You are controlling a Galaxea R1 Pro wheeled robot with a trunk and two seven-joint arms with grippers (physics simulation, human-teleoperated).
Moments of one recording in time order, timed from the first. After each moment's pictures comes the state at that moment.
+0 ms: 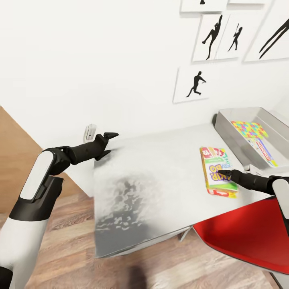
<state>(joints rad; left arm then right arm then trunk) -0.87 0.19 -0.19 -1.59 1.77 0.61 0.73 -0.69 -0.42 -0.25 -1.26 -0.70 1.04 0.14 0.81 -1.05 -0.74</state>
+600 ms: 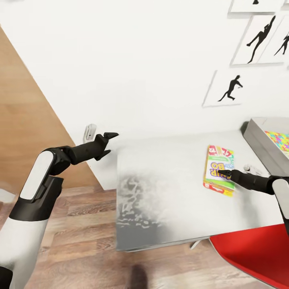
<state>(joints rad) -0.87 0.19 -0.19 -1.59 1.77 0.61 0.73 -0.69 -0.42 -0.25 -1.26 -0.70 1.04 0.14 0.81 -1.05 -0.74</state>
